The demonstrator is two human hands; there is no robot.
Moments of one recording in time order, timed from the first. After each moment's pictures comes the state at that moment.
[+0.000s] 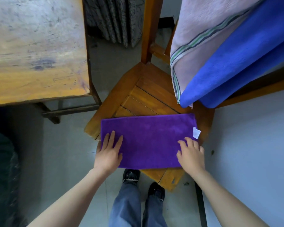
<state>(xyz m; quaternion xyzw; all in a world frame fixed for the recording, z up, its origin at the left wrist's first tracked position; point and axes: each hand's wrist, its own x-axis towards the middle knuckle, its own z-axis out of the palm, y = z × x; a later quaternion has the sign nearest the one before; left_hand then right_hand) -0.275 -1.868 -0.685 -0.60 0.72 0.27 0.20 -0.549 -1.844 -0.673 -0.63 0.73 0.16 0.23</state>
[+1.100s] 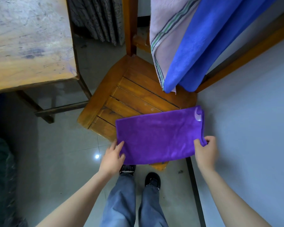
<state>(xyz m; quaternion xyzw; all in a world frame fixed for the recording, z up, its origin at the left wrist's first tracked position) -0.310 -1.809 -0.664 -0.66 0.61 0.44 0.08 -0.588 -1.789 -0.629 -0.21 0.91 -0.24 0.25</state>
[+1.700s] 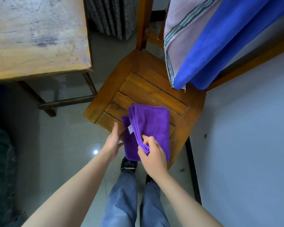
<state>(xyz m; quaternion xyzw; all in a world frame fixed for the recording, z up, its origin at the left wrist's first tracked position) -0.309 -1.853 -0.660 -0.69 0.17 0.69 -0.16 -0.435 -1.786 -0.615 -0.51 0.73 -0.19 0.42</state>
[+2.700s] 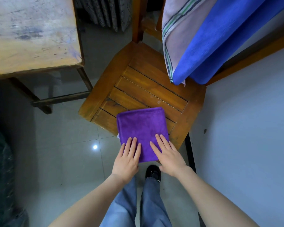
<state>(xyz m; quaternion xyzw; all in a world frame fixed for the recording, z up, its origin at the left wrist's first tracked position) -0.321 -1.767 -0.697 -0.44 0.86 0.20 0.18 -0.504 -1.770 -0.667 -0.74 0.53 0.26 0.31</state>
